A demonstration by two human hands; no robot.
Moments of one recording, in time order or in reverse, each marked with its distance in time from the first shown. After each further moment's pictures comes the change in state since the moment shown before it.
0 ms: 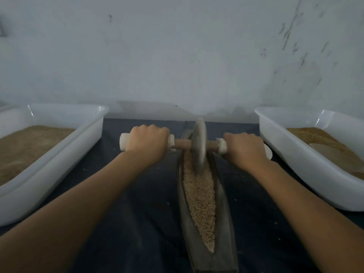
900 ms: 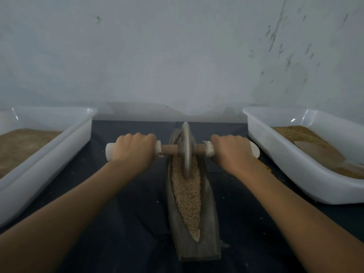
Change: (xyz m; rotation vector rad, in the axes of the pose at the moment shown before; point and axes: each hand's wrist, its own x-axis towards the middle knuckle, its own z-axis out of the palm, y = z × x) left_hand -0.016 0.003 0.004 -0.030 0.011 -0.023; right_hand -0.014 -0.009 -0.015 -0.074 0.034 -0.038
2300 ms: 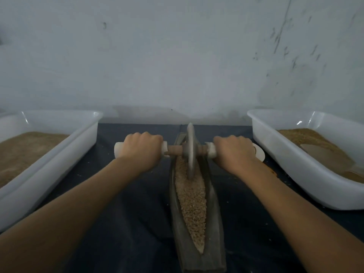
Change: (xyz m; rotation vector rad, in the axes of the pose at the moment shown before) left_hand 0.012 -0.001 -0.002 -0.022 -0.056 0.050; right_hand 0.004 -0.004 -0.002 -0.006 -0.033 -0.001
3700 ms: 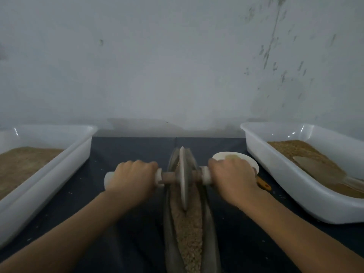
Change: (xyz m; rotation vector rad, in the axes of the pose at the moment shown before) left_hand -0.029 0.002 0.004 -0.059 -0.024 0.031; right_hand -0.033 -0.007 -0.032 0.006 -0.025 -0.090
